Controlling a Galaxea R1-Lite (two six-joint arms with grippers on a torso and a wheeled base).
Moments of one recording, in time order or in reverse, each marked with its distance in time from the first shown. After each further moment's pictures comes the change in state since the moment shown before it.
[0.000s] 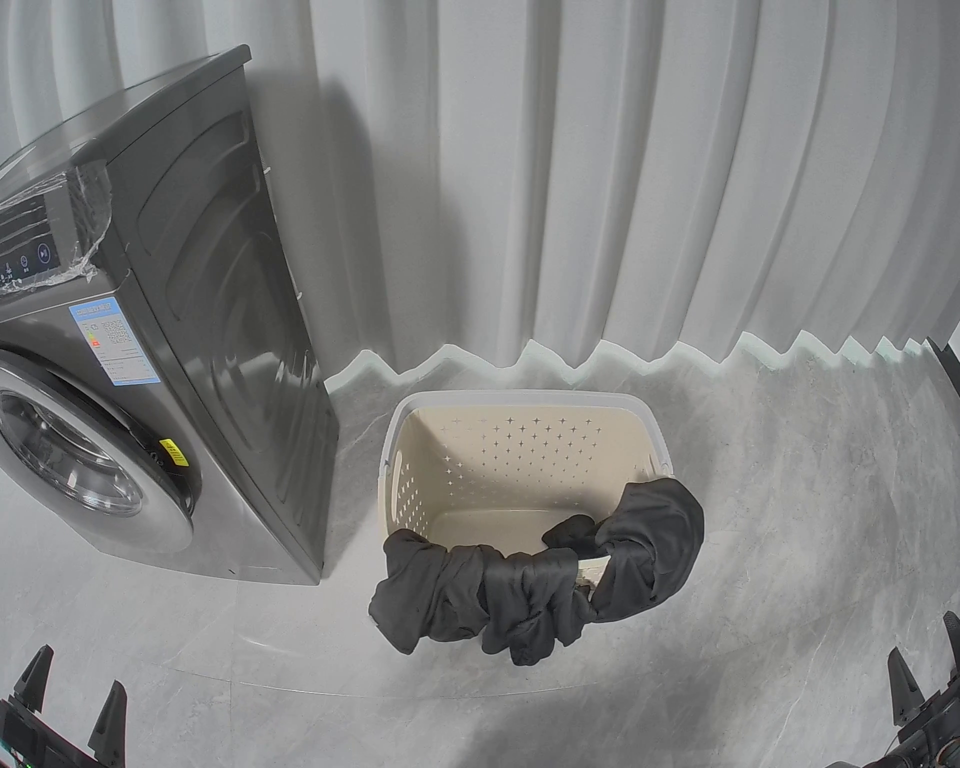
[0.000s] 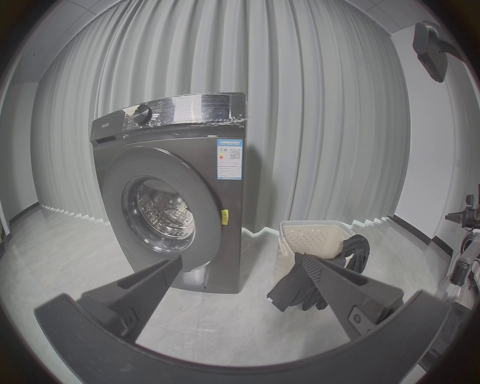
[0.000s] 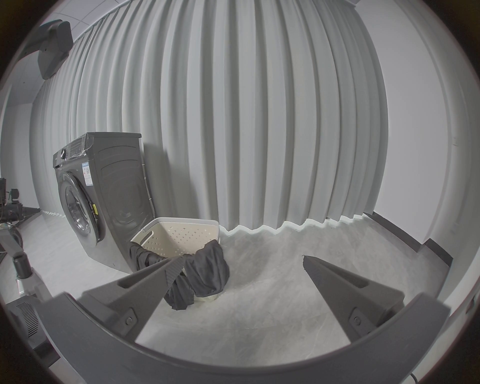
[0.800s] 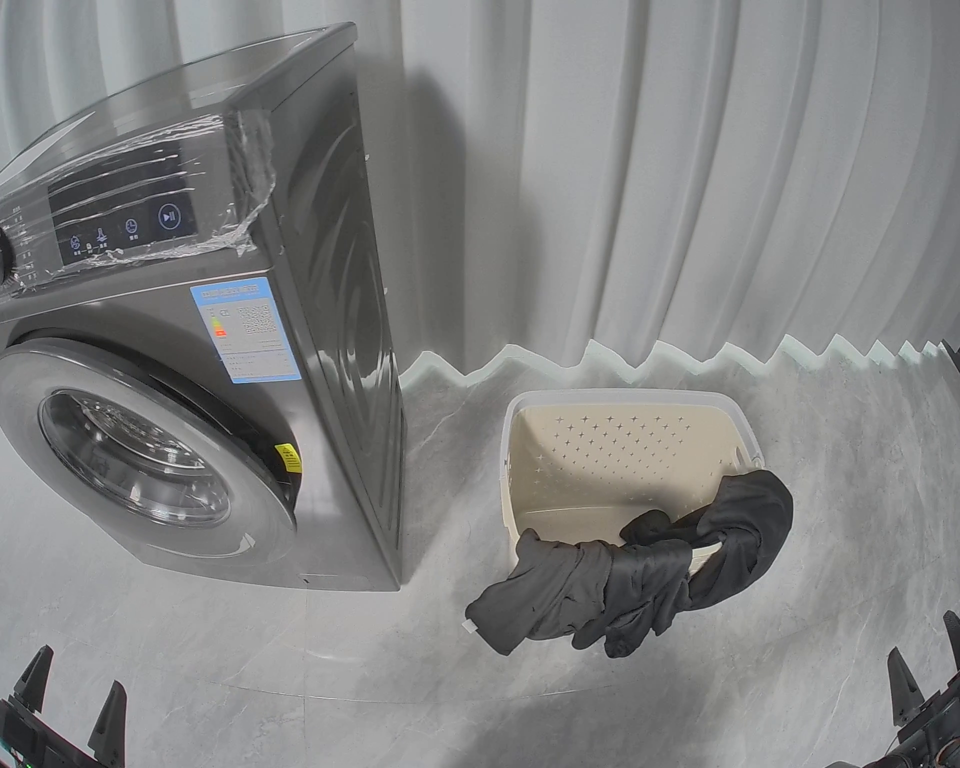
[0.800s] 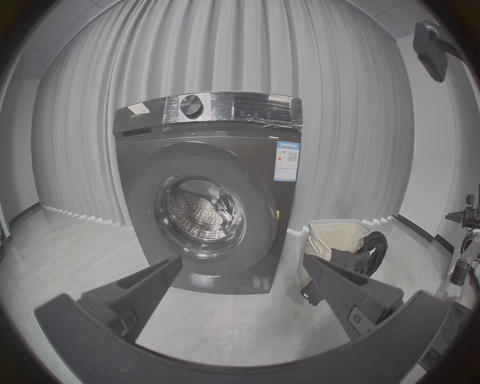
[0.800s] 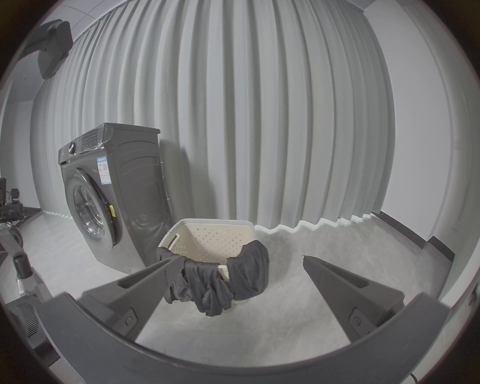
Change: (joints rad) left arm 0.000 0.000 0.000 0.000 0.000 0.000; right arm 0.000 0.000 0.000 0.000 0.000 0.000
